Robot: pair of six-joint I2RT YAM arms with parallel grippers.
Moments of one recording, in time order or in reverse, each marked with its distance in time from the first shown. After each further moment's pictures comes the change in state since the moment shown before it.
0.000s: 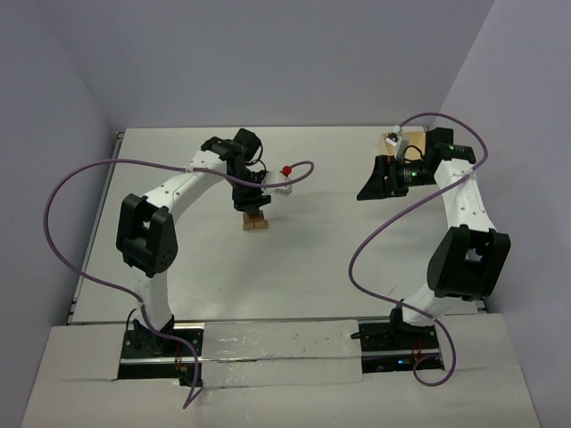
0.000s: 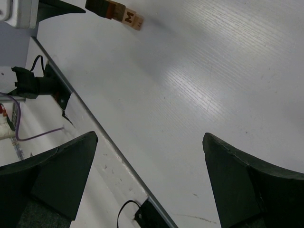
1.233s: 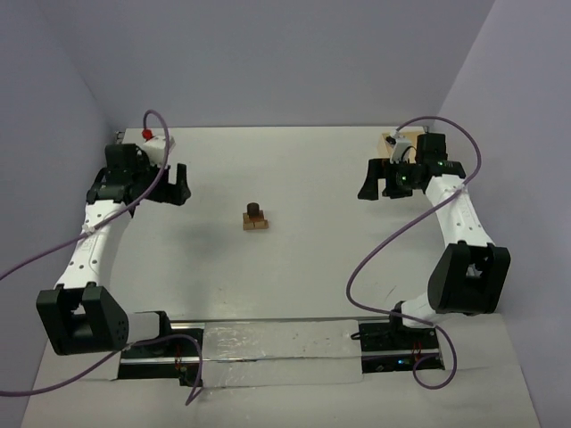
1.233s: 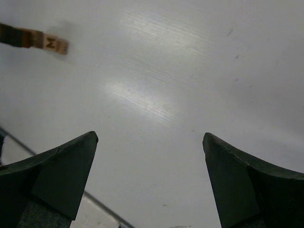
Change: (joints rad) left arm 0.564 -0.657 -0.587 0.513 0.014 -0.800; right arm 0.063 -0.109 -0.177 0.343 0.352 0.222
